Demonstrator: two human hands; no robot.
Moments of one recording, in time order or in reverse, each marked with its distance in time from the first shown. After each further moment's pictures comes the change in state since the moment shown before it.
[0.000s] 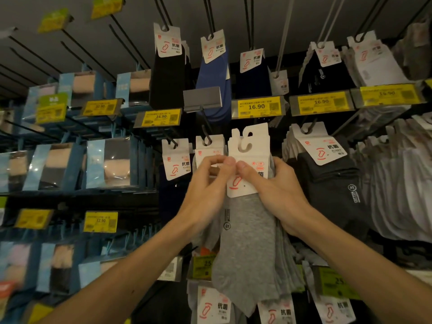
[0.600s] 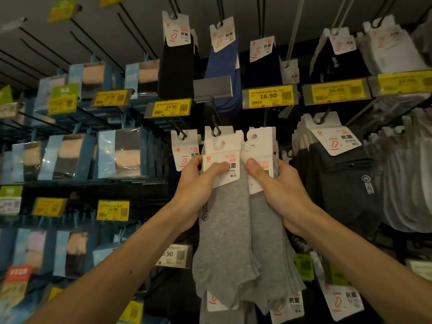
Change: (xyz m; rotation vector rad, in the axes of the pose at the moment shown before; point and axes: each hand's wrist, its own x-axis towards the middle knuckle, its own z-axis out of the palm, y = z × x) left_hand 0.003 -0.008 -0.026 -0.233 0.082 -0.240; right_hand -0.007 0.013 0.012 0.133 -0.061 0.102
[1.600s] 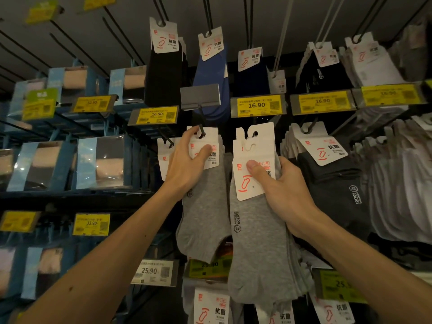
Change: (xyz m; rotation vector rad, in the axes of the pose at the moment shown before) left_hand 0.078 0.003 -0.001 0.462 0.119 0.440; right_hand 0.013 -0.008 -0.019 -0.199 0.134 -0.079
